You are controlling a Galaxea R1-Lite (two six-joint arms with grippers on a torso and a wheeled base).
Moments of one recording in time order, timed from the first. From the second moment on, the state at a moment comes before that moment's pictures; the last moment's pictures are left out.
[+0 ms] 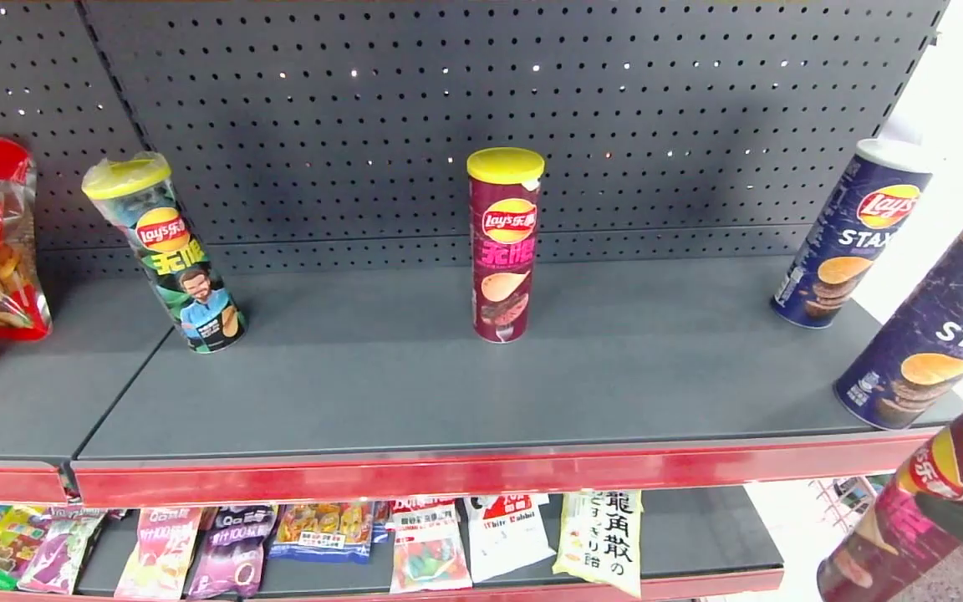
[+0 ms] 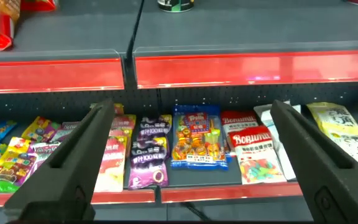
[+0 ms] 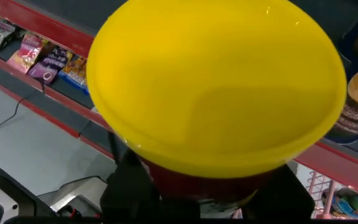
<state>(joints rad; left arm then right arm) 0.00 0.00 0.00 0.01 0.00 0.01 0.30 0.74 -0.41 -0.06 0.18 -0.17</state>
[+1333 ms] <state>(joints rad) -0.32 1.42 -1.03 -0.19 -0.60 0.20 0.42 0.95 -0.67 -0.06 0.31 -0.09</state>
